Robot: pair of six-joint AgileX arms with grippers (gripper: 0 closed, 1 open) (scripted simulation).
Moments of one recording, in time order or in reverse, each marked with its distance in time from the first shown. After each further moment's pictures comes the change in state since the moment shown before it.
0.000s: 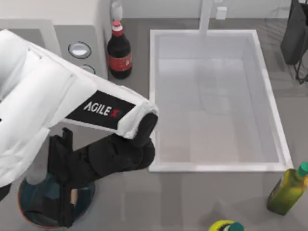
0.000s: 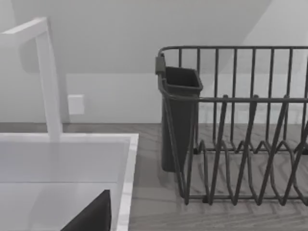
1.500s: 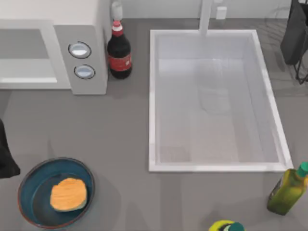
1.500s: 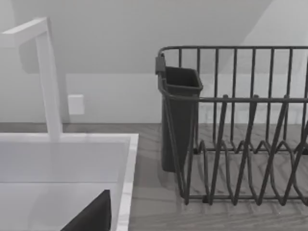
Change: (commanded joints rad) left arm 0.686 -2.094 -1.159 1.430 0.597 2.607; right arm 0.000 0.000 0.000 0.000 0.000 0.000
